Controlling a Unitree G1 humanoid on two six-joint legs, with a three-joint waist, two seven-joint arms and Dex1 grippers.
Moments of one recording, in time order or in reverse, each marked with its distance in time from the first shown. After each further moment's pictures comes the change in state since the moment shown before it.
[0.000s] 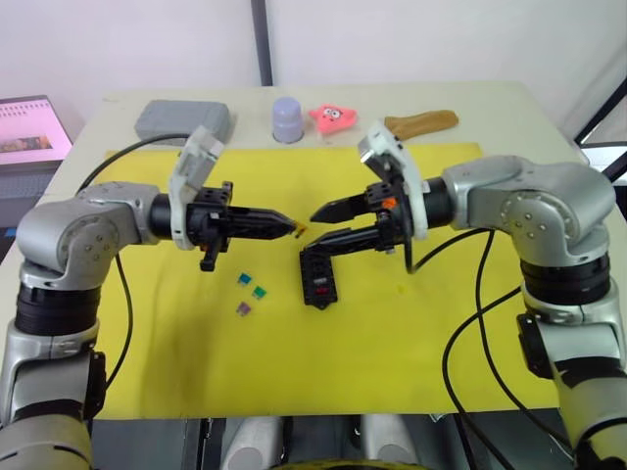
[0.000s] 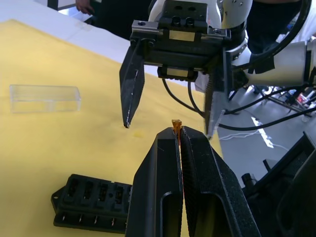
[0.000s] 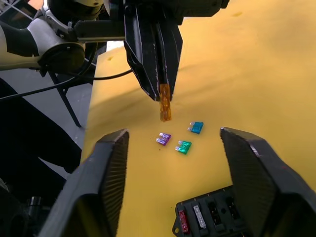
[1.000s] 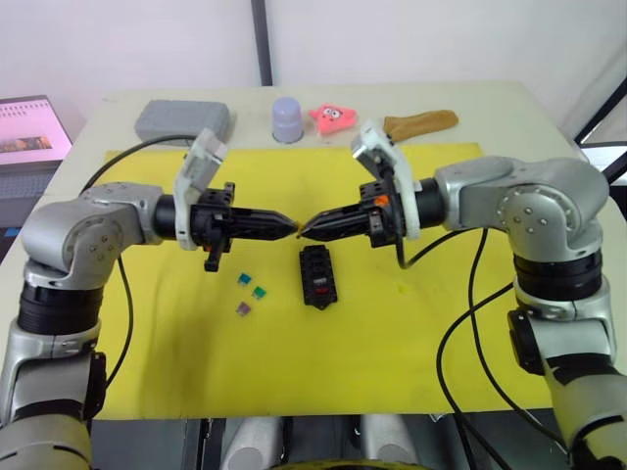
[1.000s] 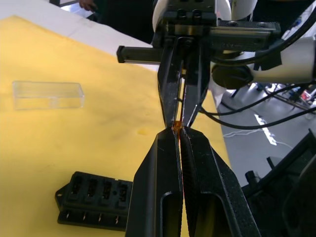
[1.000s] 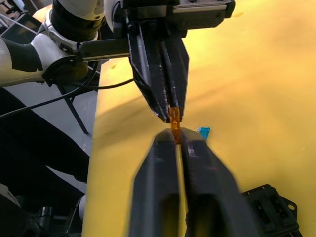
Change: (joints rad) left arm 0.000 0.004 -0.019 0.001 0.011 -0.018 0.014; right arm -0.013 0.029 -0.005 0.017 0.059 0.041 -0.076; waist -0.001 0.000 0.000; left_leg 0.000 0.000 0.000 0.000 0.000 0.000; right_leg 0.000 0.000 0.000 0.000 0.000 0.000
